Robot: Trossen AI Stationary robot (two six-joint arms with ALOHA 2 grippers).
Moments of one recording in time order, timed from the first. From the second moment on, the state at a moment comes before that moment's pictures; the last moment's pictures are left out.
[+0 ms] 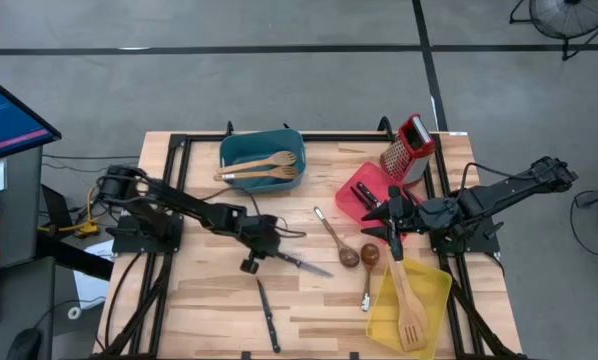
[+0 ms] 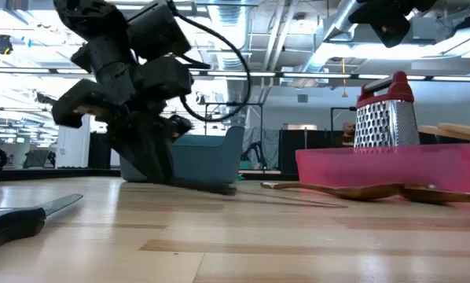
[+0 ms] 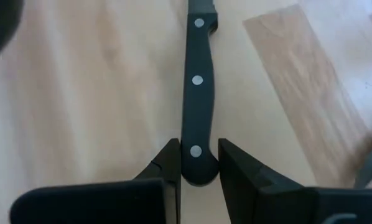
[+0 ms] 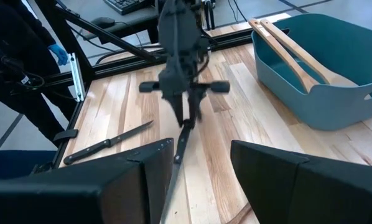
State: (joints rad) left arm -0.12 1.65 0.76 -0.10 0.12 0.20; right arm 0.38 0.84 0.69 -0.25 0.39 0.37
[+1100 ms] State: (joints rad) left arm -0.11 0.56 0.53 0.14 -0.06 -0.09; right arm 0.38 0.84 0.69 -0.24 0.39 0.37
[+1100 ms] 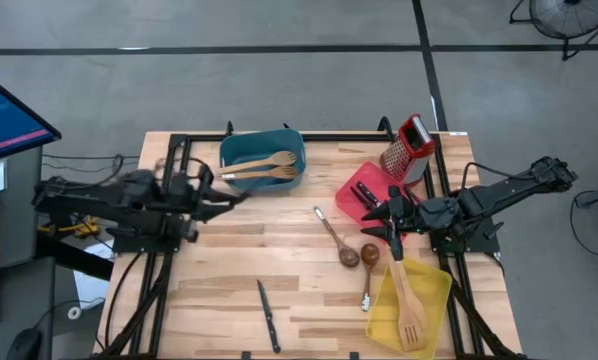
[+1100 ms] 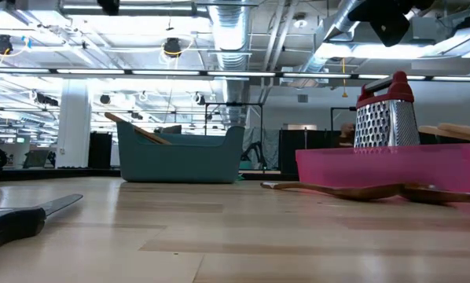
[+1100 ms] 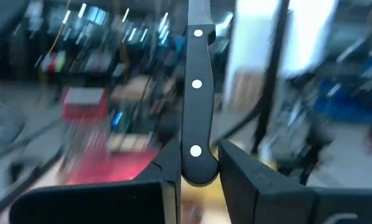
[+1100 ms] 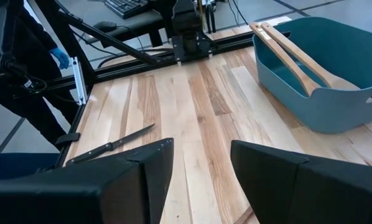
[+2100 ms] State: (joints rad) left arm -0.11 0.68 0.53 0.44 -0.22 0.32; right arm 0.38 0.84 0.69 -0.24 0.39 0.37
